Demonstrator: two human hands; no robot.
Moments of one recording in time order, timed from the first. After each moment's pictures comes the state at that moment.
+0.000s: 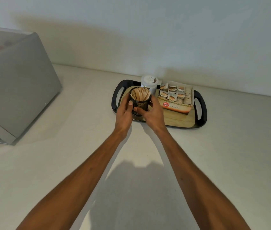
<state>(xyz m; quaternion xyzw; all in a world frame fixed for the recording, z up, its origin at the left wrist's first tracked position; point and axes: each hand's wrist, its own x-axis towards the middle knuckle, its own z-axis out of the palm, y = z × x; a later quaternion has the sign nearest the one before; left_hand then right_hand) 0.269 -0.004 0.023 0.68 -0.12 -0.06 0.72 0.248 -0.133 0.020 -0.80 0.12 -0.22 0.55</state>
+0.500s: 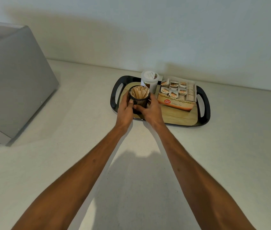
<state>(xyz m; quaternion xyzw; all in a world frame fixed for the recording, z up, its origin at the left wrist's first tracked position) 0.295 -0.017 0.006 0.71 -0.10 -0.08 0.69 0.271 -0.140 0.002 -0.79 0.15 -0.18 0.57</state>
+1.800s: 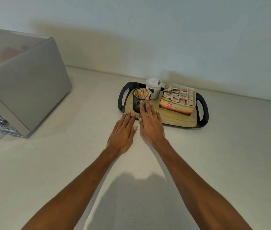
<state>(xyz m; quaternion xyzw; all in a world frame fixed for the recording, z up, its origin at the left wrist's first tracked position) 0.243 0.057 -0.054 0.93 -0.28 0.00 0.22 0.216 -0.107 -0.013 -0.98 0.06 -0.14 0.08</state>
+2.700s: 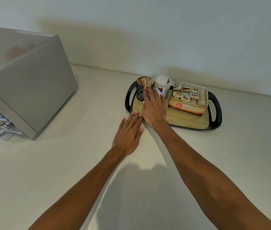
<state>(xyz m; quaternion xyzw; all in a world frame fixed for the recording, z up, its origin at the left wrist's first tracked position) 0.258 0.063 -0.060 0.93 -0.31 0.04 0.17 0.298 -0.104 0.013 -0.99 0.09 -0.13 0.03</state>
